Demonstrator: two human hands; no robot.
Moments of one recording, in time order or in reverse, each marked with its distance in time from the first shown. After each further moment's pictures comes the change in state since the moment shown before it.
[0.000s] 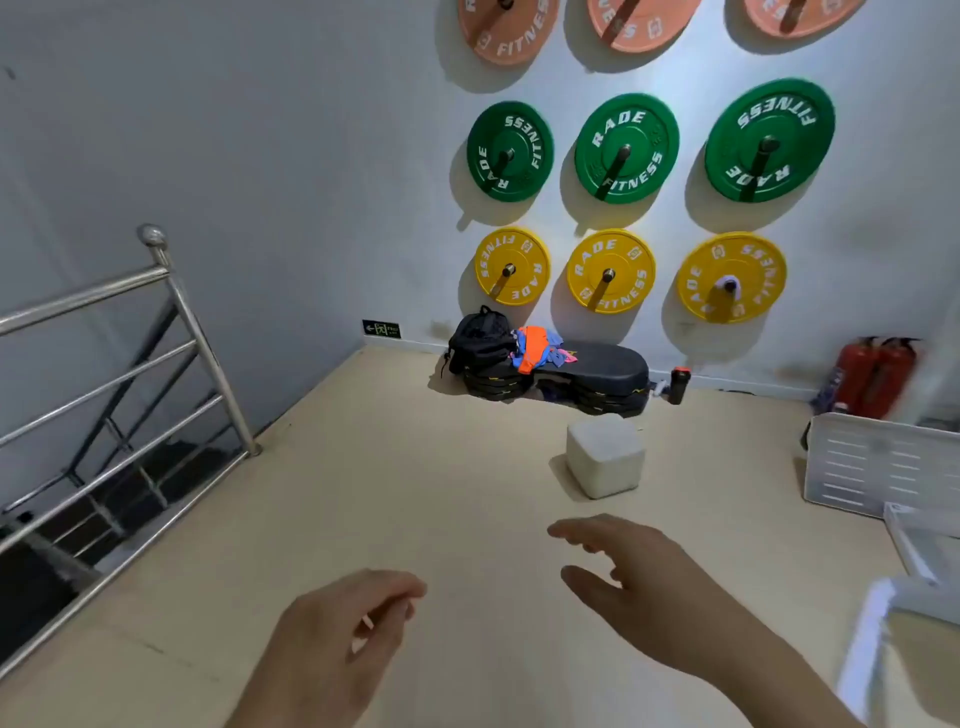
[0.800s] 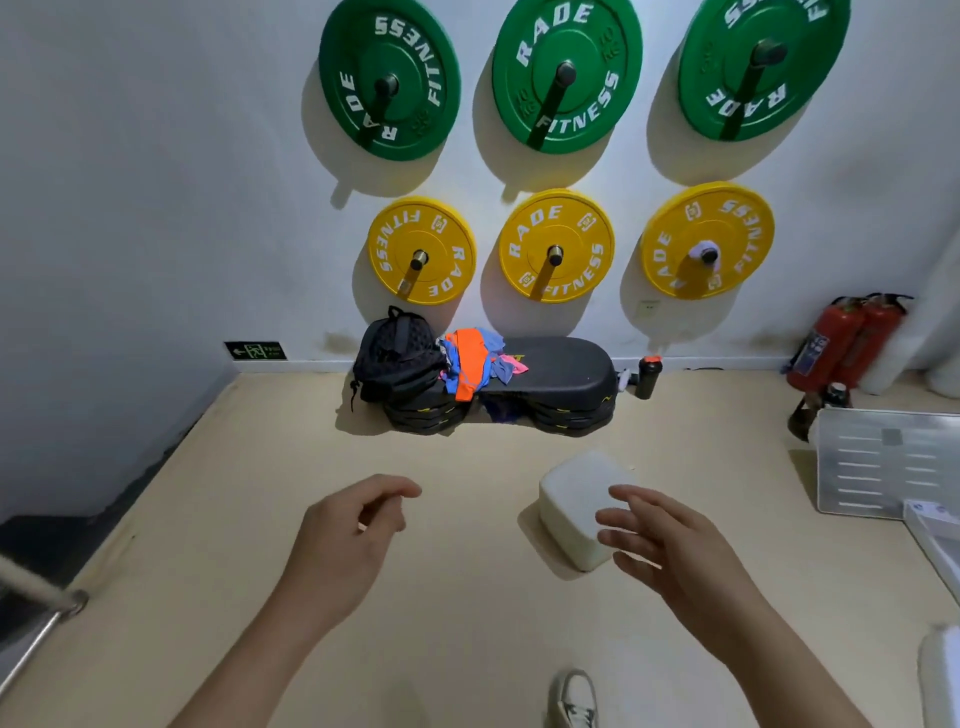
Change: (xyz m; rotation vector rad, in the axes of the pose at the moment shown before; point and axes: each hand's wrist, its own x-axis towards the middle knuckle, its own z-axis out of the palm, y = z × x) left_hand 0.657 -0.218 0.160 -0.241 -0.195 -0.188; right_hand 0.536 0.265 -0.059 1.278 0.461 0.654
